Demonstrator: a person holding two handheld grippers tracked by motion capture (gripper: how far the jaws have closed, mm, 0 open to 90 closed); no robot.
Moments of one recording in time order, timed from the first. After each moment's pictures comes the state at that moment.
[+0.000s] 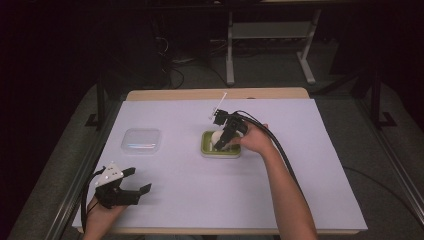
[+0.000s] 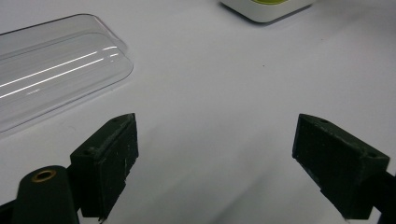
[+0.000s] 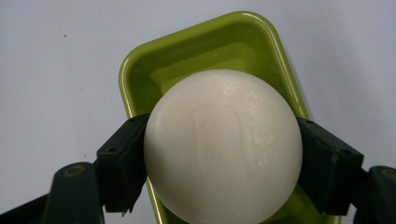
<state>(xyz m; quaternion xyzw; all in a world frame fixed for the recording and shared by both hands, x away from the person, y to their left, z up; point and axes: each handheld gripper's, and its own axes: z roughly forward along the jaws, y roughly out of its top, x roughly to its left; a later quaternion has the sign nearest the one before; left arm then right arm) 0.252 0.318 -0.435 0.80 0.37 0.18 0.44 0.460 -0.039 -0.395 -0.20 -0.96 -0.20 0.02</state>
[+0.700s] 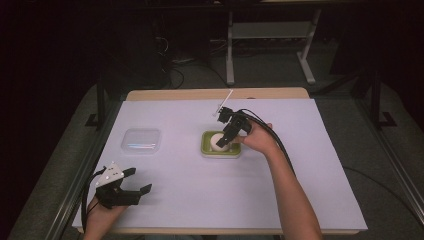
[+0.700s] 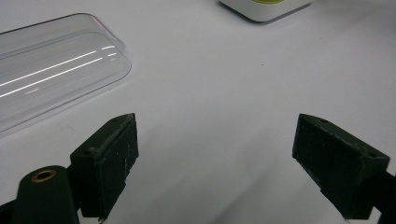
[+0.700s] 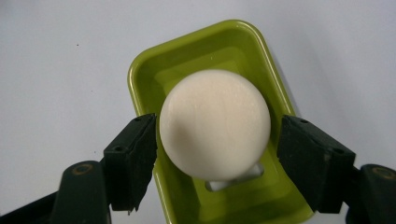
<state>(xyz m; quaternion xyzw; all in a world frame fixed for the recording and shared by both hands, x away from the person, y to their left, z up) 0.252 0.317 -0.435 0.80 0.37 0.18 0.43 0.455 -0.052 -0.383 -0.21 -0.95 -0.23 0.01</state>
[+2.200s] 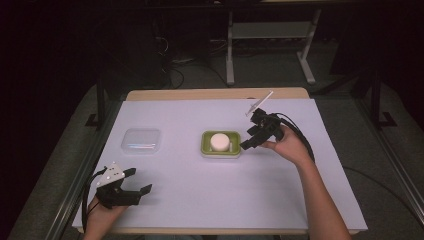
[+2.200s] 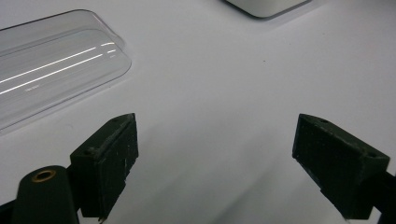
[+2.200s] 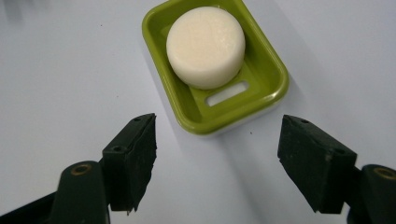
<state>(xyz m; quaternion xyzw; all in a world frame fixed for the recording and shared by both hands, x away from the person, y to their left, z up) 0.253 0.317 -0.437 0.80 0.37 0.18 0.43 0.421 -0.138 -0.366 -0.26 -0.92 -0.29 0.00</state>
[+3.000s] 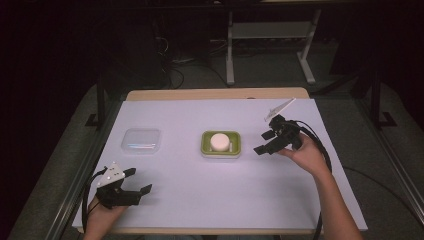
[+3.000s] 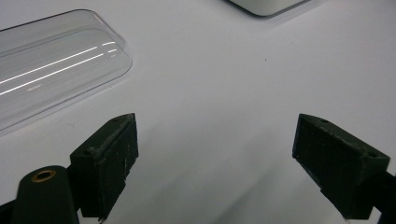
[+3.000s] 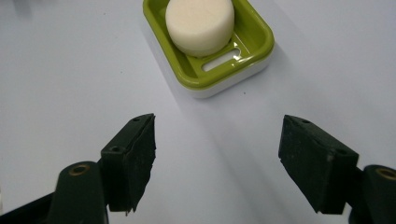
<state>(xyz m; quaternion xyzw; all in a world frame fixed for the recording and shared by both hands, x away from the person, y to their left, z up) 0.253 0.316 -0.437 0.81 0.37 0.18 0.43 0.392 -0.182 -0.365 -0.28 -0.90 -0.32 -0.01</state>
